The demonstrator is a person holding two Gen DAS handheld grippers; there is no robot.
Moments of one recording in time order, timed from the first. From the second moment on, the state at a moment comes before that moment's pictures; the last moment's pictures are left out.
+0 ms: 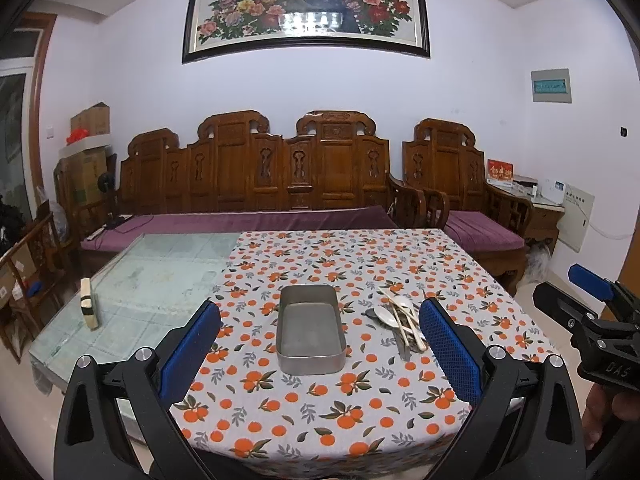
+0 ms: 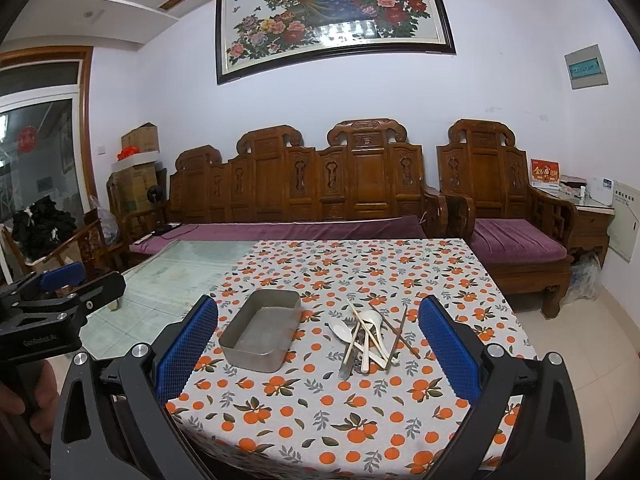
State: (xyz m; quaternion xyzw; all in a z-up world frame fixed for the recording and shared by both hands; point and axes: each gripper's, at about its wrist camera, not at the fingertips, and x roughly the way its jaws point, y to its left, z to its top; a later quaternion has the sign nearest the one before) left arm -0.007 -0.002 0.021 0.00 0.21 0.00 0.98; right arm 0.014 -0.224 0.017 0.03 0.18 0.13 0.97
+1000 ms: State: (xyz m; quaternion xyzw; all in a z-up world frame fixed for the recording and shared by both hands) left arm -0.013 -0.007 0.025 0.01 0.19 -0.01 0.98; right arm 0.008 -0.218 0.029 0.03 0.18 0.14 0.97
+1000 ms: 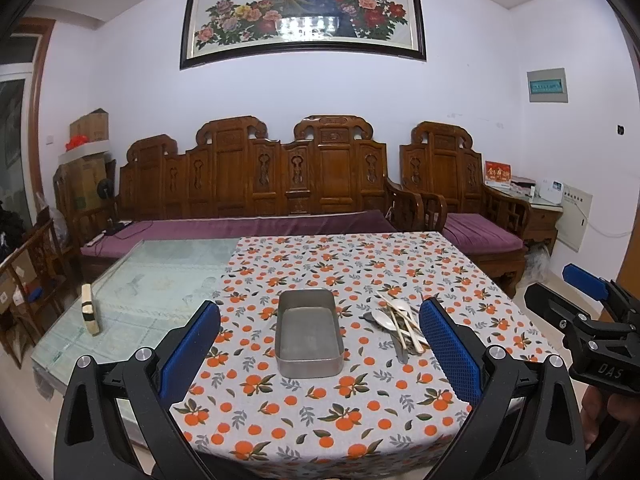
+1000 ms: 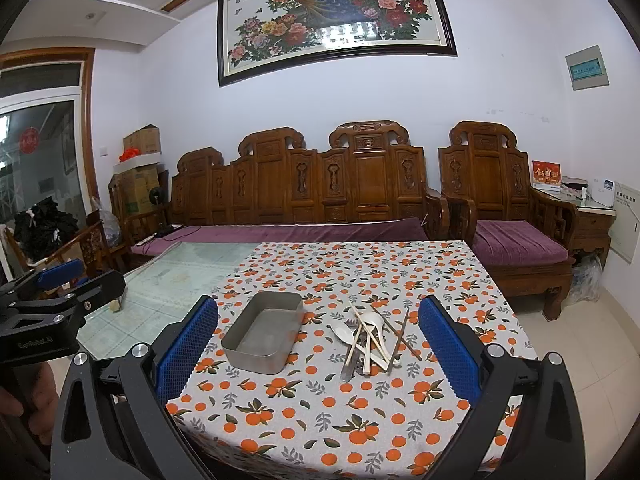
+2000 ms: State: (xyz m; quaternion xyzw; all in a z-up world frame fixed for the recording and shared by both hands) left arm -0.013 -0.006 0.019 0.01 0.19 -0.01 0.98; right arm 0.007 -0.216 0.027 0.03 0.18 0.14 0.97
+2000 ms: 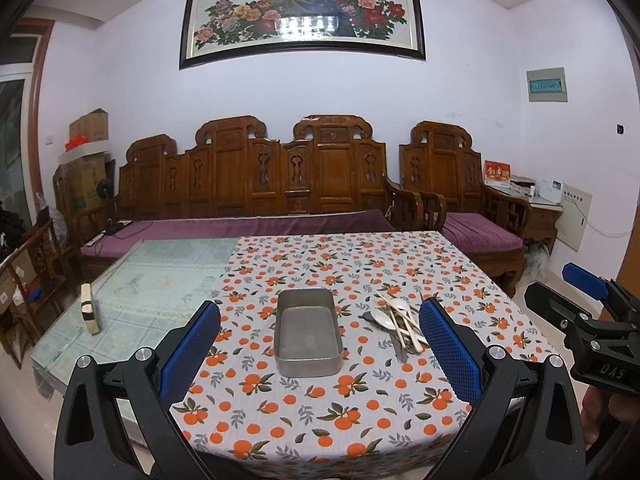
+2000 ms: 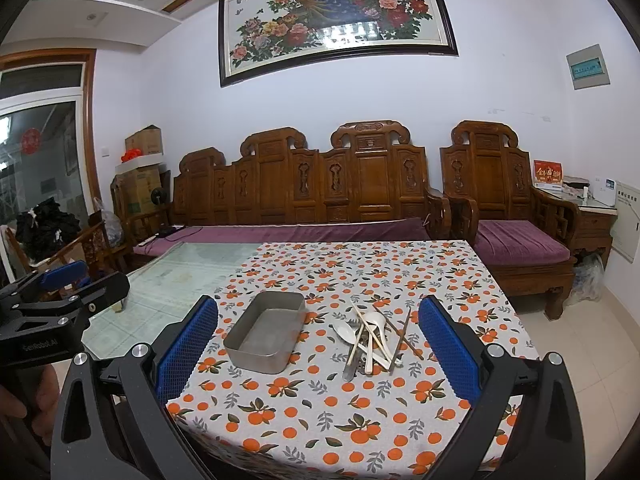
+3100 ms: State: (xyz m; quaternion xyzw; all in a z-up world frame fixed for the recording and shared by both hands) left arm 0.115 -0.018 -0.068 0.03 0.31 -0.06 0.95; right arm 0.178 -0.262 -0.032 0.00 0.27 0.09 0.96
